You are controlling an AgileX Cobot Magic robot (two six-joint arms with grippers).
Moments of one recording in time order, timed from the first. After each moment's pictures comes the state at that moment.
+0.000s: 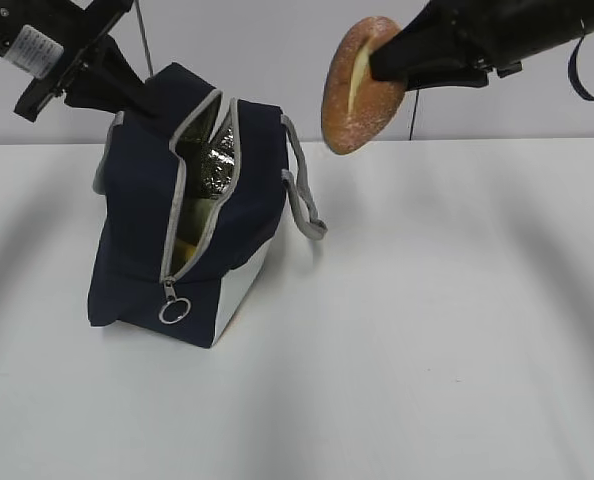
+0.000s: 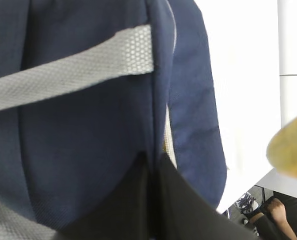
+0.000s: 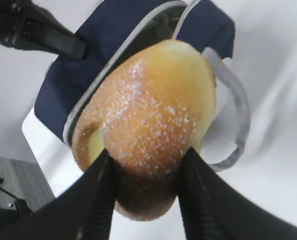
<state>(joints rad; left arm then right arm) -0.07 1.89 -1.71 -0.75 1.22 0.20 0.02 1.75 -1.48 1.04 1.09 -0.88</state>
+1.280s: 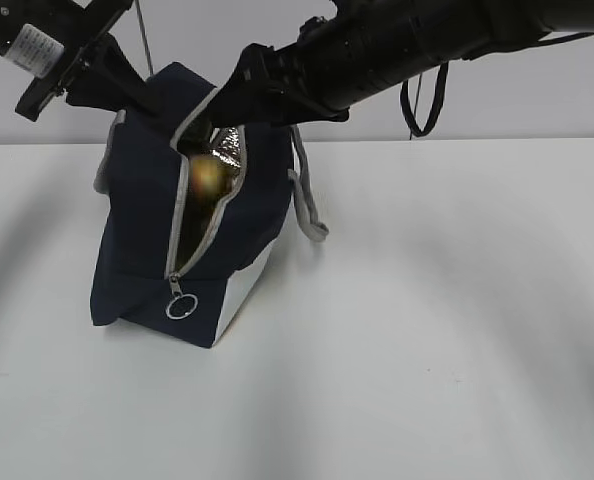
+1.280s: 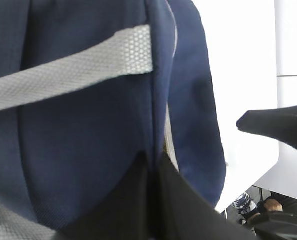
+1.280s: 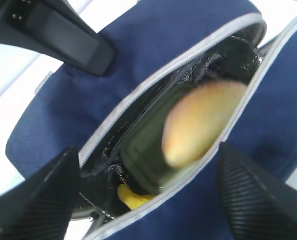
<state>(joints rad) -0.07 1.89 -1.71 -0.76 1.22 0.20 0.36 1.88 -1.54 0.97 0.72 -0.89</state>
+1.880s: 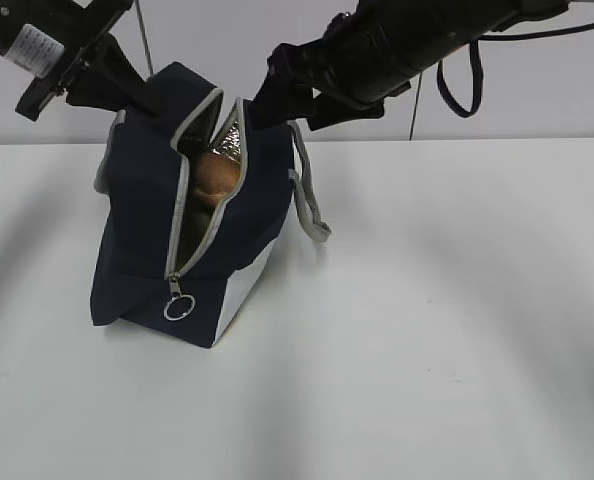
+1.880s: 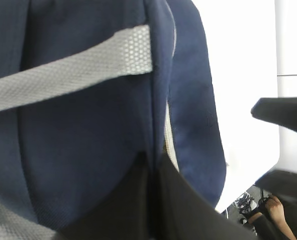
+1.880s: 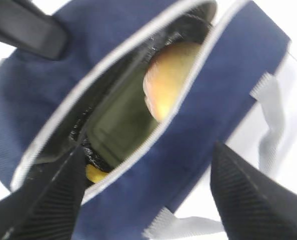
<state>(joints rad) -0.07 1.89 -1.71 -0.76 1.22 0.20 0.34 1.86 -1.59 0.68 0.76 -0.60</state>
